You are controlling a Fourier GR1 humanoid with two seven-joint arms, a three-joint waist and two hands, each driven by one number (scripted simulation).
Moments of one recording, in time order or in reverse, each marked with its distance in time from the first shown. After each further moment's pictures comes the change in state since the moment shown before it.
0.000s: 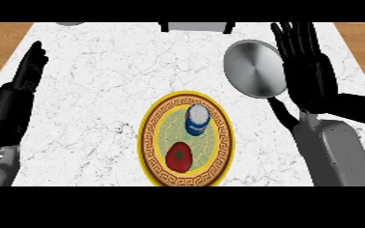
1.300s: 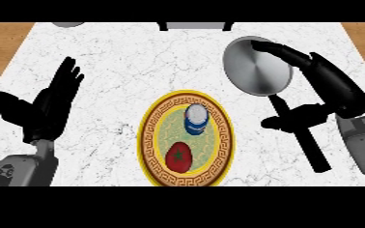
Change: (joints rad) left arm -0.019 -0.223 0.045 0.125 0.215 -0.043 0.154; right arm -0.035 -0.363 0.181 -0.115 0.471 0.178 0.194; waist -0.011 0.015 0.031
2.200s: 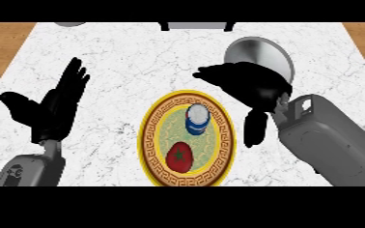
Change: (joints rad) left arm -0.002 -0.042 -0.009 -0.010 -0.041 0.007 0.017; right arm -0.309 0.098 0.319 0.068 0.175 0.449 0.472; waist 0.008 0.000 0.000
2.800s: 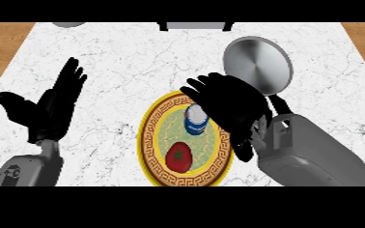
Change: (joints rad) left arm 0.003 -0.013 0.036 0.004 -0.020 -0.030 0.001; right arm 0.002 0.108 0.061 -0.124 0.173 0.153 0.175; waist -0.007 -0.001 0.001
